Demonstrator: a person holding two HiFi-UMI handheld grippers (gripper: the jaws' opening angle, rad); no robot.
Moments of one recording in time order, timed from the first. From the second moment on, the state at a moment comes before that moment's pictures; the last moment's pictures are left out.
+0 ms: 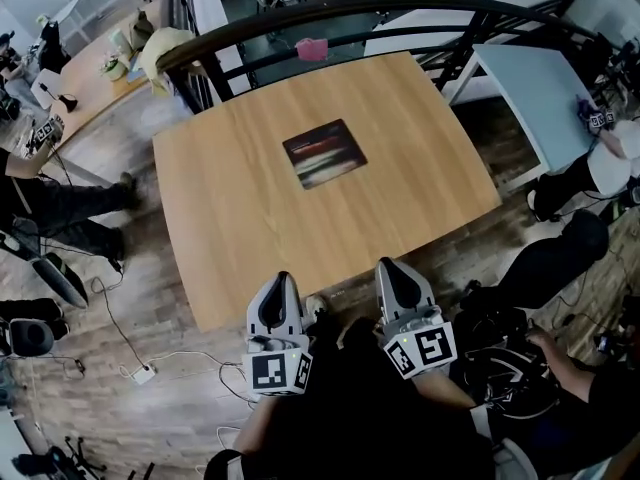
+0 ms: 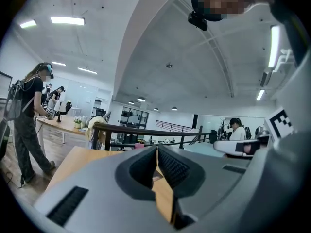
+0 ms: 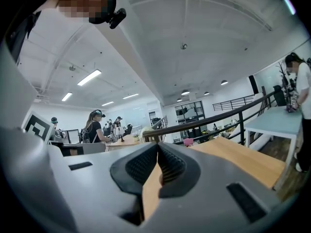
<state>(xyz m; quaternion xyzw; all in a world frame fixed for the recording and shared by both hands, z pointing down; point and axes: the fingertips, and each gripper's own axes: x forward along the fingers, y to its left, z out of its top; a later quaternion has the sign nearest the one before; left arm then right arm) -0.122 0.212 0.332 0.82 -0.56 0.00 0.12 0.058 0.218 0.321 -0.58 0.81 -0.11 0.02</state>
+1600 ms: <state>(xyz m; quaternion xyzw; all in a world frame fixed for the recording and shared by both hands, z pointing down) -0.086 -0.093 0.449 0.74 -0.63 0.06 0.24 0.109 -0.131 0.433 -0.46 0.86 -0.17 -0.10</state>
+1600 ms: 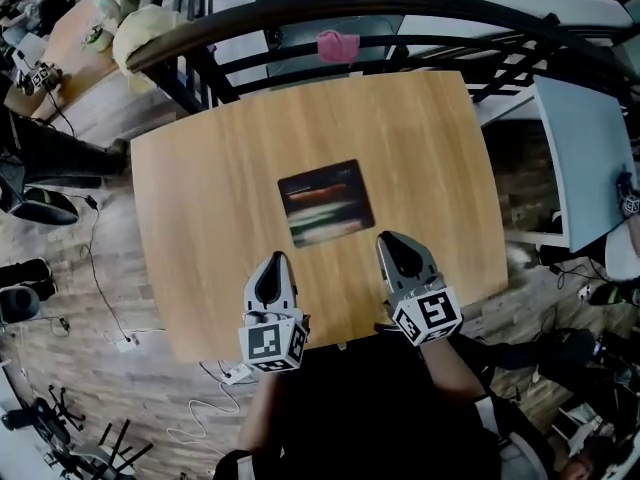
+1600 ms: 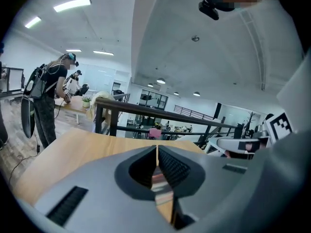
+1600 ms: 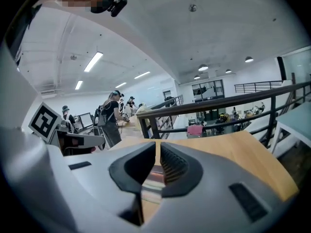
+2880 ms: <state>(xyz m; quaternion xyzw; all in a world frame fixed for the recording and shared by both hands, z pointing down) -0.088 -0.182 0.720 0.67 -0.55 0.21 0.46 0.107 -0.249 0.726 -0.44 0.74 -0.38 -0.35</state>
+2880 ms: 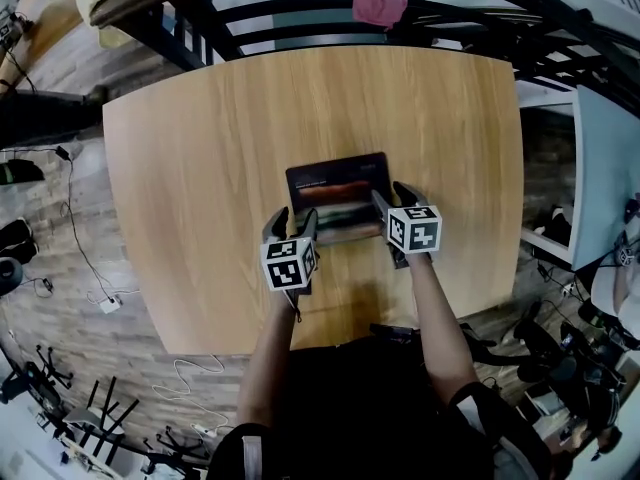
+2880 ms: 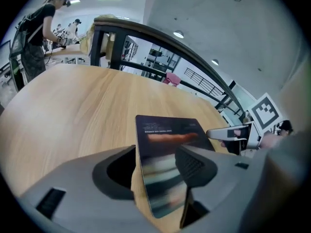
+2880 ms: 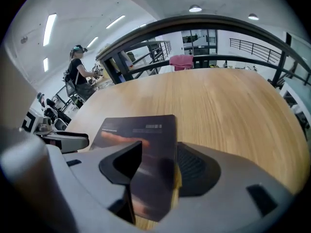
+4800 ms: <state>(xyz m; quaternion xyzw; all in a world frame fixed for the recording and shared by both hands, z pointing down) -0.080 -0.180 0.738 0.67 -0.53 0.25 0.46 0.004 -0.202 0.744 -0.31 0.77 -0.37 -0.41</state>
